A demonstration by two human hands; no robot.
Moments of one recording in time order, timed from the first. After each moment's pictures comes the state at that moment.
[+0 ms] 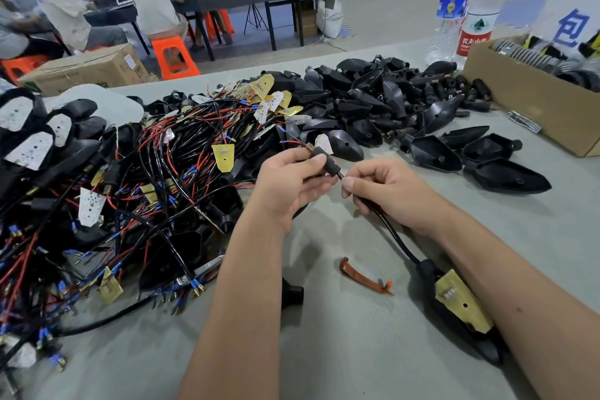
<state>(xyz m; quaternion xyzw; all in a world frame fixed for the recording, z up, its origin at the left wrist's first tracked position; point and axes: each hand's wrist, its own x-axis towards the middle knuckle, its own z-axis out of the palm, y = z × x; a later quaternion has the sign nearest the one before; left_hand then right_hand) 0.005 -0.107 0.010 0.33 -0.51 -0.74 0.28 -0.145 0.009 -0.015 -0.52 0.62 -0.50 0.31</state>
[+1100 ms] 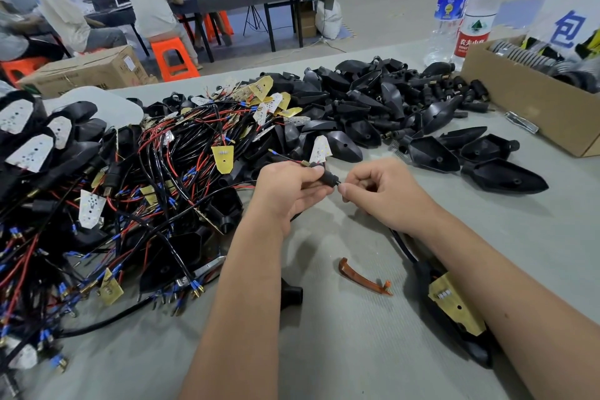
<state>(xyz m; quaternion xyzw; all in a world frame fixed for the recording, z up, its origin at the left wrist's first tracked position) 0.005 -0.101 0.016 0.39 -0.52 -0.72 0.25 -0.143 0.006 -0.021 -0.55 0.66 -0.47 0.20</state>
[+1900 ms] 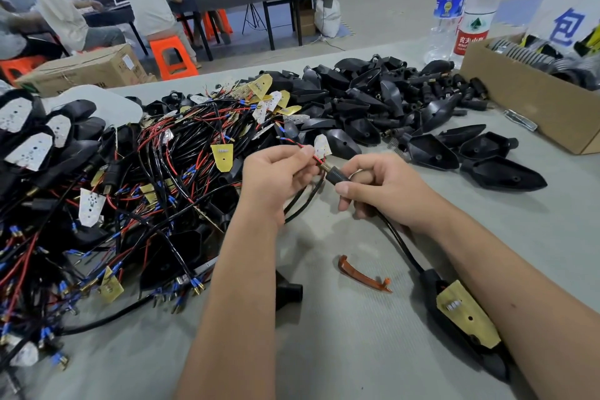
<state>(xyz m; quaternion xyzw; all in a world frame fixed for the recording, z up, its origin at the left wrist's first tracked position) 0.010 -0.108 0.015 0.35 -0.54 -0.68 0.35 -0.148 0.008 -0.019 -0.50 0.58 -0.53 0.36</state>
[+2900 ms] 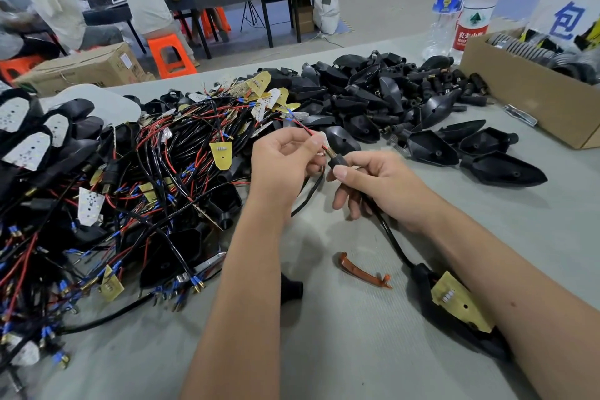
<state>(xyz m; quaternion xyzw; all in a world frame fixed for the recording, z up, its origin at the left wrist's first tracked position) -0.003 -0.103 0.017 0.29 -0.62 -0.61 0.40 -0.144 0.002 -0.024 -0.50 0.57 -0.54 0.36</state>
